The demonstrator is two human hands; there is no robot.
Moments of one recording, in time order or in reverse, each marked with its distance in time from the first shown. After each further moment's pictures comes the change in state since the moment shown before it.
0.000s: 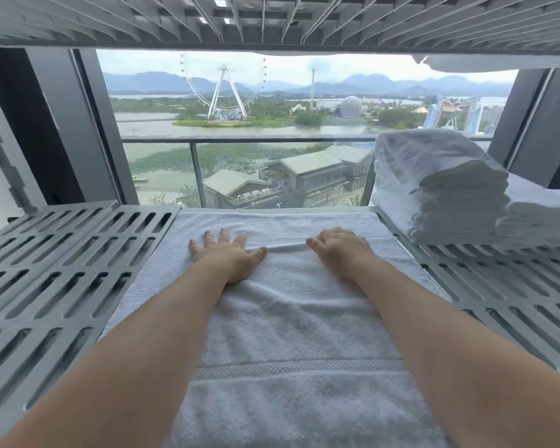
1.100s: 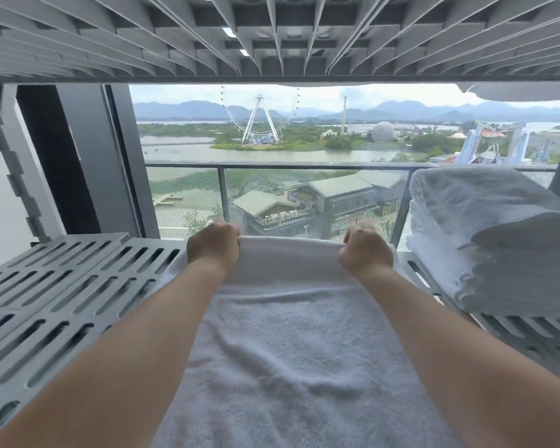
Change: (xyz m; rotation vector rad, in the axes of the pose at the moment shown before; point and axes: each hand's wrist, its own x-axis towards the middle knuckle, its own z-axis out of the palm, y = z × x) left_hand 0.082 -0.016 -0.059 0.040 0.624 -0.023; right_hand 0.121 0.008 -0.023 0.095 0.440 0.031
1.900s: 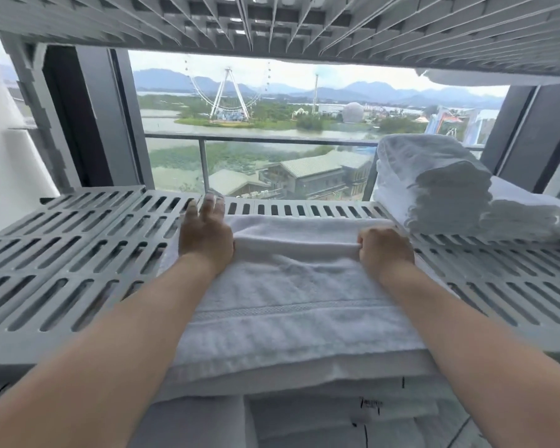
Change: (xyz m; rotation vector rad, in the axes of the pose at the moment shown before) left_hand -0.165 -0.043 -0.062 0.171 -0.089 0.116; right_hand -0.194 0.007 -0.085 -0.384 -0.027 -0.029
